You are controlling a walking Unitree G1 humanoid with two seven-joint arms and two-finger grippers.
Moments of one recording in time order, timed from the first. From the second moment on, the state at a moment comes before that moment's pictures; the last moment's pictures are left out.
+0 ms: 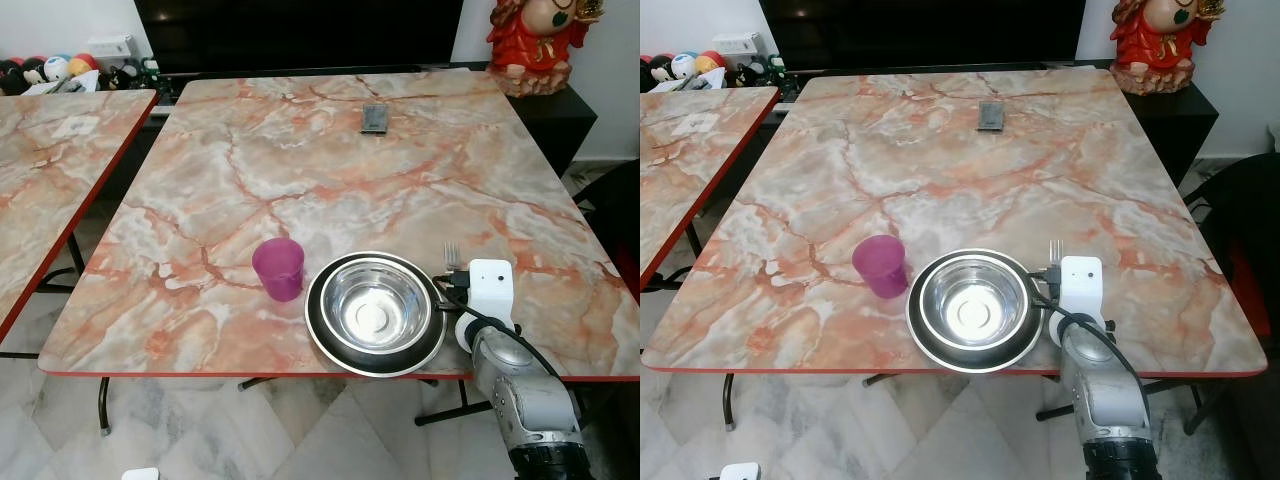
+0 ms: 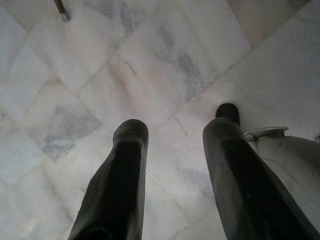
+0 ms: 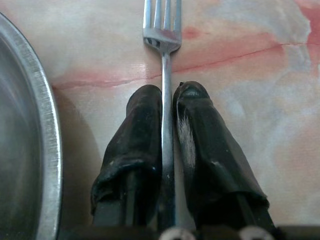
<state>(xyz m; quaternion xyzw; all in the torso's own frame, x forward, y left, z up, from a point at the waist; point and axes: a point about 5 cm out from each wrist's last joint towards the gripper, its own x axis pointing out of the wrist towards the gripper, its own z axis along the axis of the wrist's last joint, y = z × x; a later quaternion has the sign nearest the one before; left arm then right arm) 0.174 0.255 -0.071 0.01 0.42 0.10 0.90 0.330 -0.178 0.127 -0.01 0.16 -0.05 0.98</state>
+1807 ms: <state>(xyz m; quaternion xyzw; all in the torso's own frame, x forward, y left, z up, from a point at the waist) 0.175 0.255 -0.071 0.01 0.42 0.10 0.90 0.334 -0.179 0.140 -0.03 0.11 -0.08 0.99</state>
